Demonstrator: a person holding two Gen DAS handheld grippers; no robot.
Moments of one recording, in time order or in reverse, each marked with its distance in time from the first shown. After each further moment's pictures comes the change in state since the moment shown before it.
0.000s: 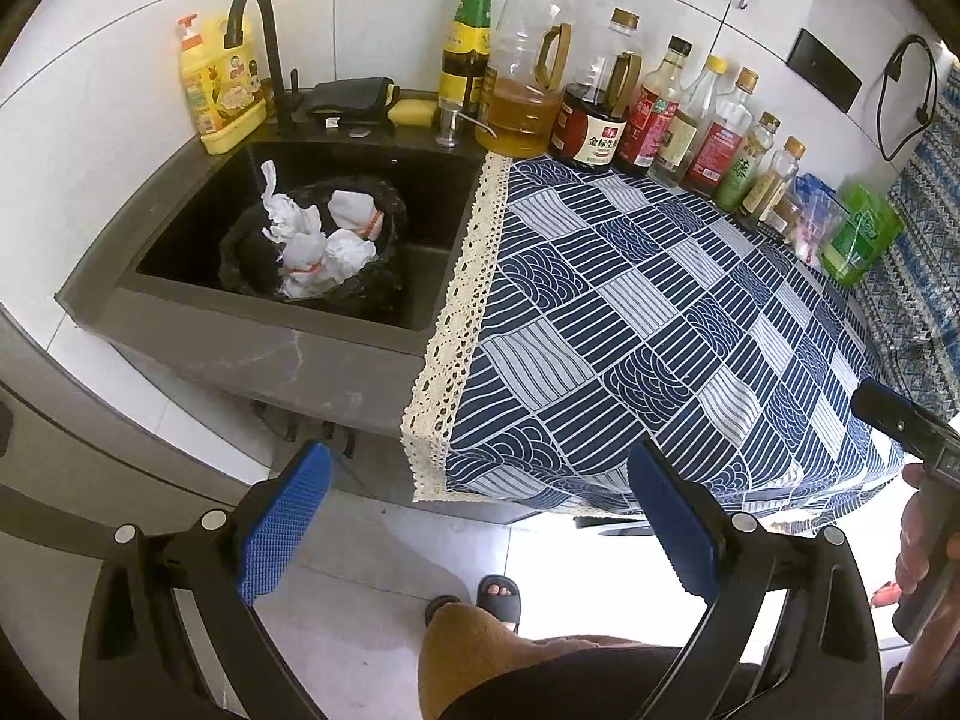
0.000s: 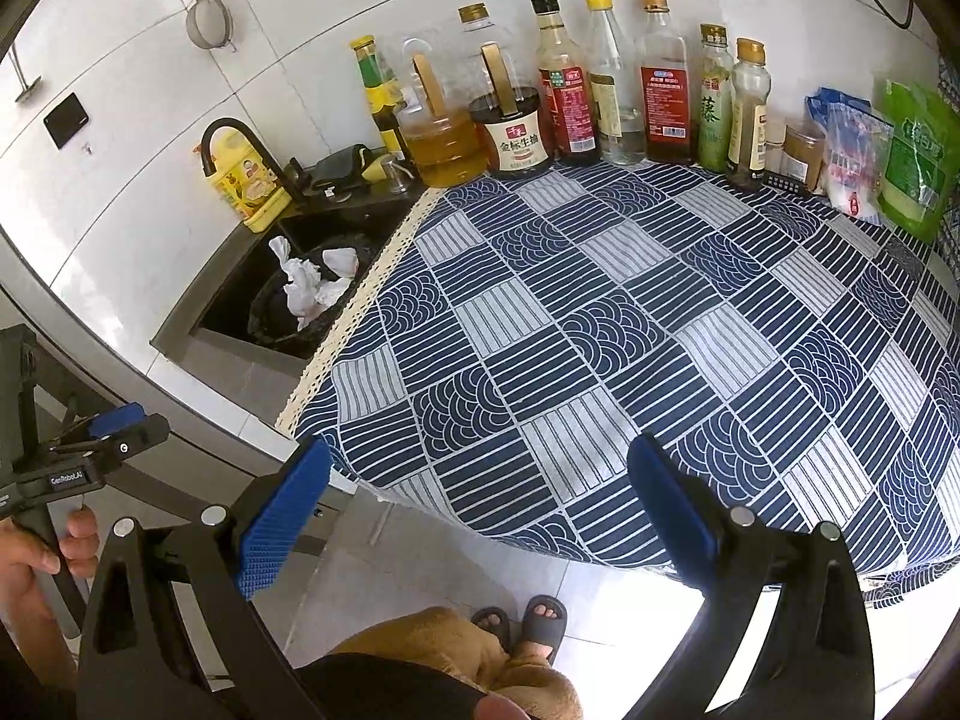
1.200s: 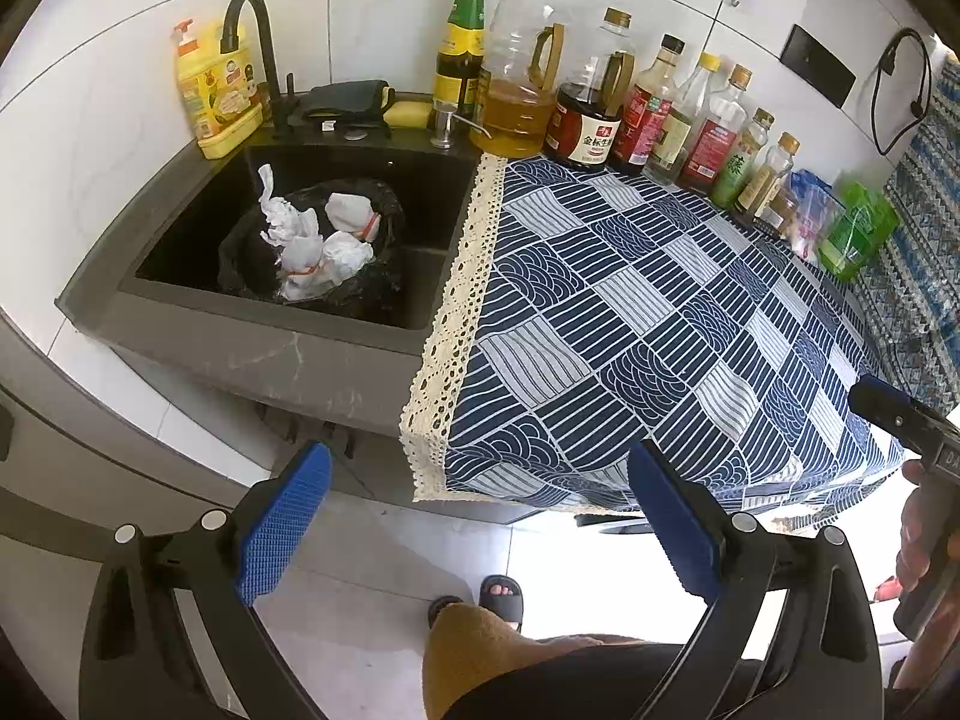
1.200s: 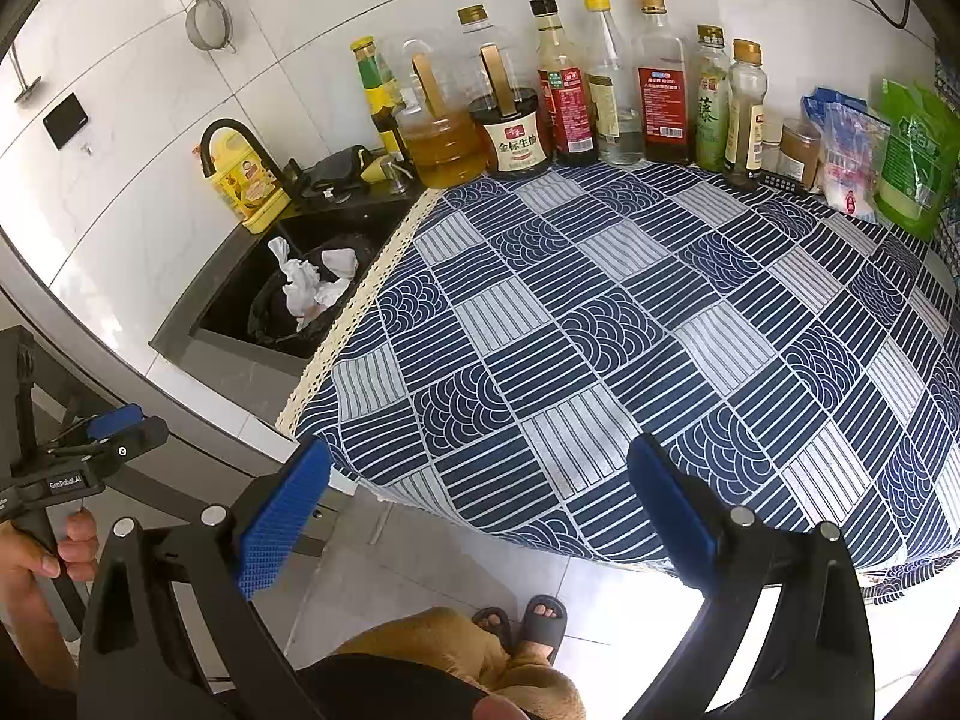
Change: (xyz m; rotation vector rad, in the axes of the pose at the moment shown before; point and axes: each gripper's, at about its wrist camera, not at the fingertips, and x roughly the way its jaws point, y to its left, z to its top) left arm -0.004 -0.002 0.001 0.020 0.001 -0.001; right arm -0.003 0.000 -0.003 0.004 -0.002 -0.005
